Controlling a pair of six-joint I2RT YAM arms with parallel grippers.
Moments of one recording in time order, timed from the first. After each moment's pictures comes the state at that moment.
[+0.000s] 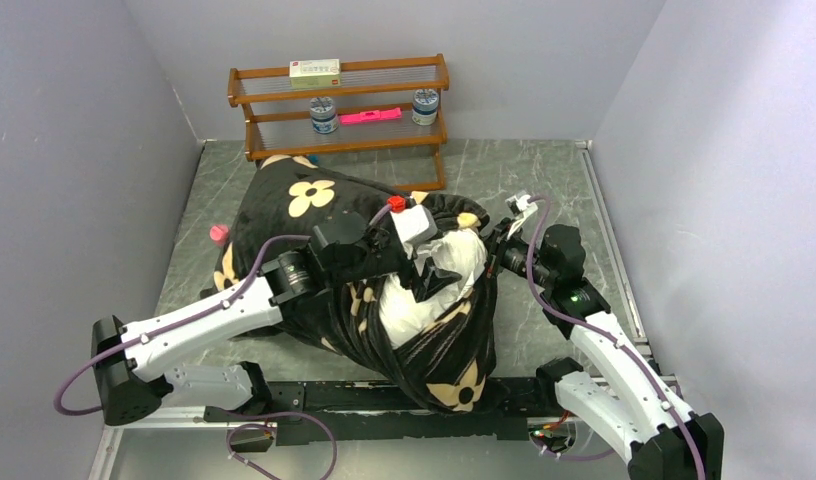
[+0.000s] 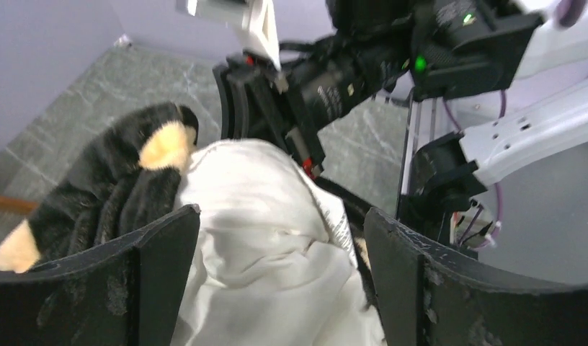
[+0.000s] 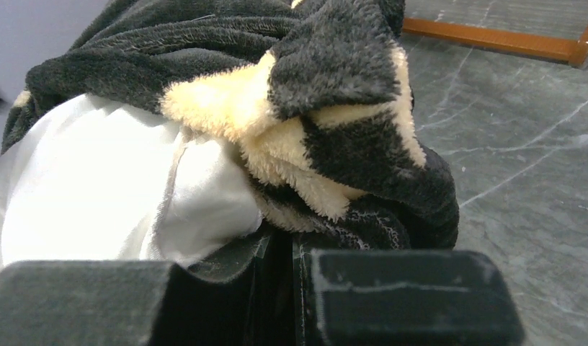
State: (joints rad) left arm -1.05 1.21 1.11 -0.02 0.23 0.00; right arm 0.33 0.80 0.58 0.07 -0.58 0.35
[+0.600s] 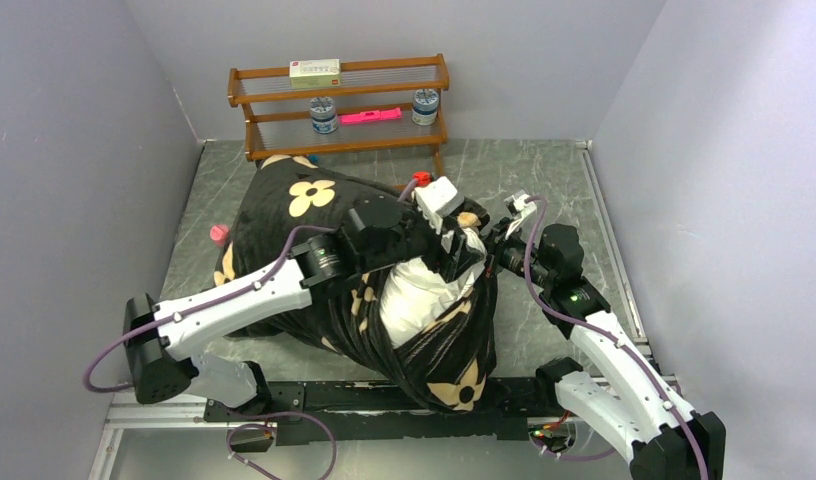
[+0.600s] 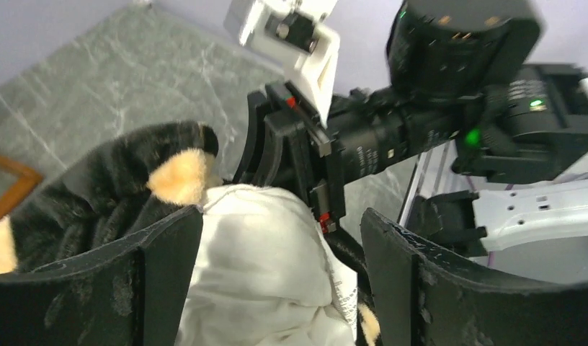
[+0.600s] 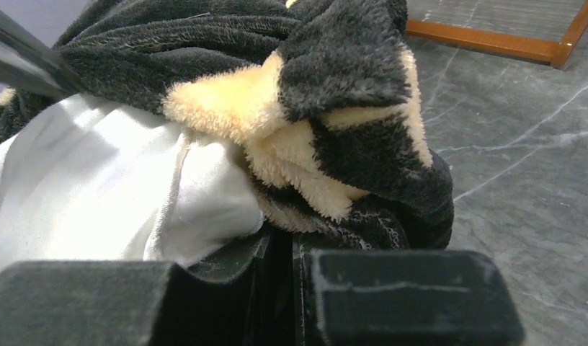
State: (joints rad) left arm -1.07 1.34 1.29 -0.04 0.09 -0.16; right arm 0.35 0.81 0.59 0.03 -0.54 0.31
